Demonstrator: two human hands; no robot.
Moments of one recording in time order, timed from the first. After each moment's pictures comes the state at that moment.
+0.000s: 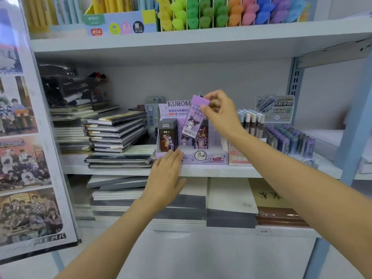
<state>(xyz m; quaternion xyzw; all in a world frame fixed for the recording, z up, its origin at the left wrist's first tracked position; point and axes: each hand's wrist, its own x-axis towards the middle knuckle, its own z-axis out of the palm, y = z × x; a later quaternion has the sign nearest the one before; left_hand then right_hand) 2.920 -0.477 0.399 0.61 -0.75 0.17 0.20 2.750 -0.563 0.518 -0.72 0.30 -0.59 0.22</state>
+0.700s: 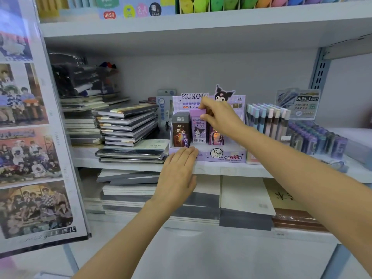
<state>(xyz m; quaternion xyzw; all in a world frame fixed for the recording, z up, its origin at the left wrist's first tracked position) 2.926 -0.478 0.392 0.56 -0.76 0.20 0.26 2.785 -0.605 0.505 -0.86 0.33 -0.39 -0.04</state>
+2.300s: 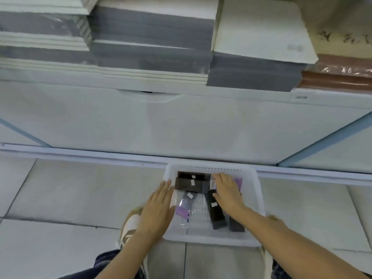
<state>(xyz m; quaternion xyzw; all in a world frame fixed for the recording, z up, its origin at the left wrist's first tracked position) 2.889 -0.341 -0.026 0.67 -0.73 -0.15 0.03 2.662 -0.438 -0.070 -0.80 0.57 0.02 0.20</state>
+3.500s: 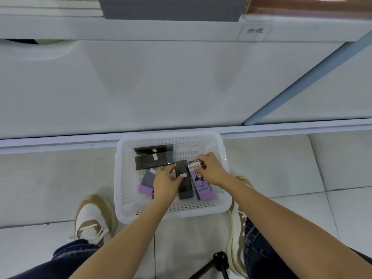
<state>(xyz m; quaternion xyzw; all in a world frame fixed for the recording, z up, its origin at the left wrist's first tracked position) 2.755 -0.387 -0.084 0.75 -0.46 -0.45 0.15 2.599 -0.440 -0.069 -0.63 0.64 0.02 0.45</state>
